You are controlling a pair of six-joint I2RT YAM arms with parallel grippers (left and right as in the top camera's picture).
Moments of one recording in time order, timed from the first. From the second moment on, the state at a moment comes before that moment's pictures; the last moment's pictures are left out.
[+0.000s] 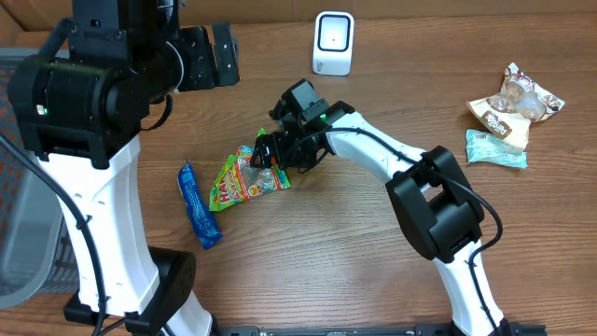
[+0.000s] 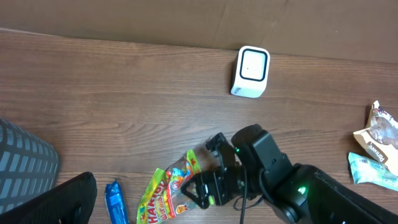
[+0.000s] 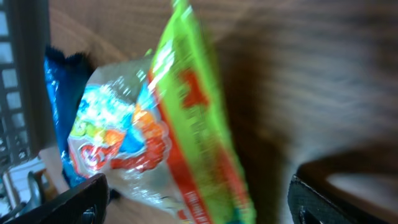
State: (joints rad) left arm -0.18 1.85 2.77 -1.69 -0.01 -0.26; right arm 0.63 2.30 1.73 -0.58 -0.60 0.46
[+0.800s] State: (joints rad) left arm -0.18 1.85 2.77 -1.69 -0.01 -0.26; right arm 0.67 2.30 1.71 -0.62 -0.54 0.65
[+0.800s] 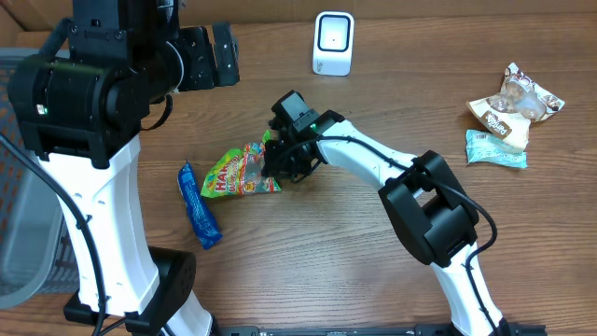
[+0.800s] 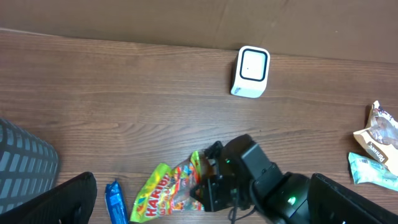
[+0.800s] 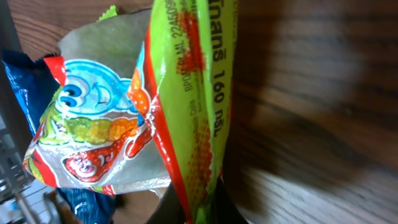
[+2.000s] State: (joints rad) left arm -0.18 1.85 2.77 -1.69 -0.01 -0.26; right arm 0.27 2.21 2.00 -1.30 -0.37 0.12
